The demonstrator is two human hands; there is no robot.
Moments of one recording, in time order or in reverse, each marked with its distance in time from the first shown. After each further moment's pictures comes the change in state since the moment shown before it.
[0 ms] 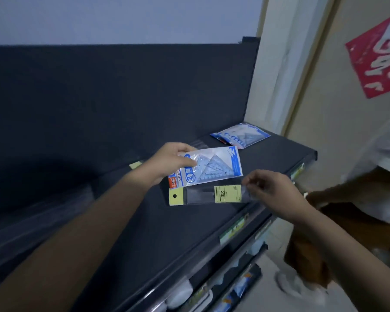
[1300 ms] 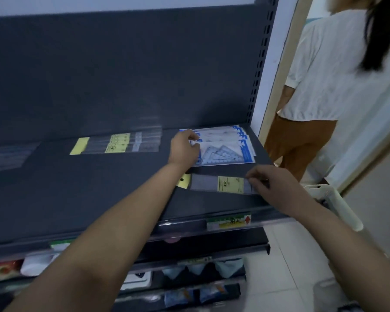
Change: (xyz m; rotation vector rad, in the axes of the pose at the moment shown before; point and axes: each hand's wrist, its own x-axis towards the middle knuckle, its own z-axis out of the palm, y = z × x) left_hand 0.226 0.009 0.208 0.387 0.901 -0.152; right_hand 0.206 0.281 -0.100 0.043 -0.381 -0.430
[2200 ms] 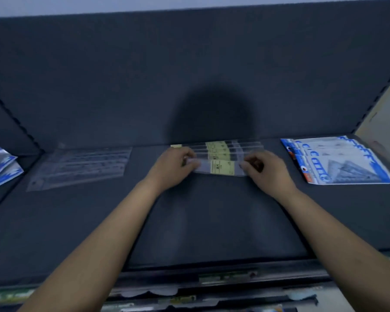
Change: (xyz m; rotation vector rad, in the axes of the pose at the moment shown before) left_hand 0.025 -0.181 -0.254 0.257 -0.249 0.172; right_hand 0.150 -0.193 0.168 0.101 0.231 0.014
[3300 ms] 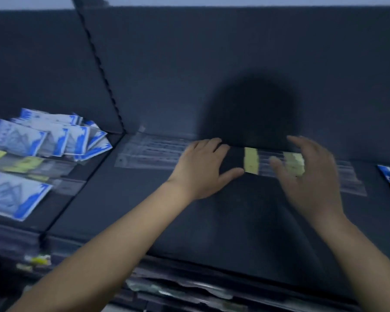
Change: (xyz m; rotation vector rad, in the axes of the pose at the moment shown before) left_hand -0.066 -0.039 -0.086 0.517 0.093 0.034; right_hand -0.006 -0.141 0.046 0.003 0.136 -0.122
